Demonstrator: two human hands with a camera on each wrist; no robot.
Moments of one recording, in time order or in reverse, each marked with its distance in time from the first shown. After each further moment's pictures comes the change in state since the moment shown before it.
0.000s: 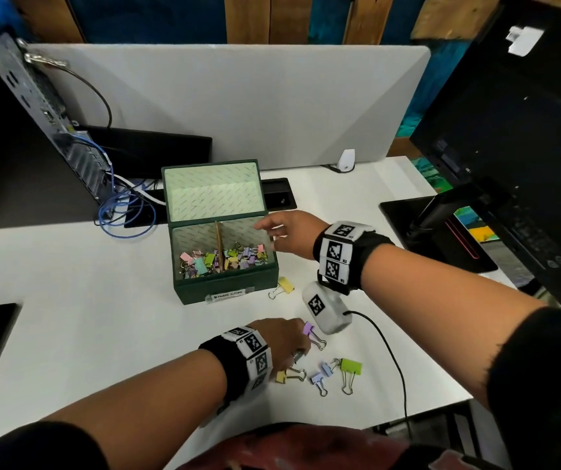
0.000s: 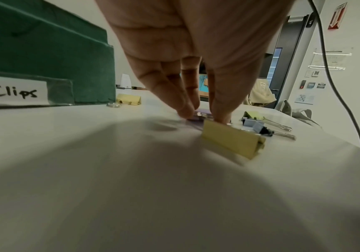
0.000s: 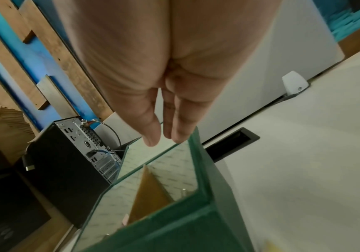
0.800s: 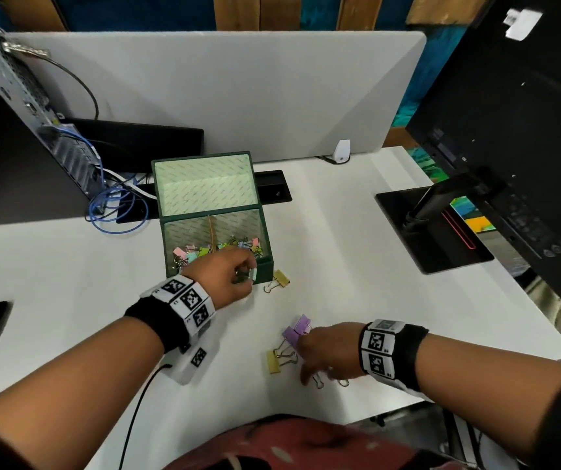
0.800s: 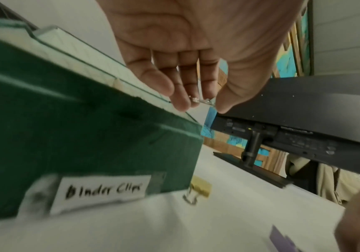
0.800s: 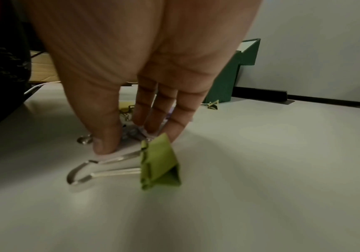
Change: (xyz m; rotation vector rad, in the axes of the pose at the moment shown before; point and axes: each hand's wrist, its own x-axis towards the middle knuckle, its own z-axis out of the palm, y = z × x) left_hand -0.040 -0.071 -0.037 -0.384 0.658 -0.232; right_hand -0.097 0.101 0.068 -0.782 -0.697 -0.391
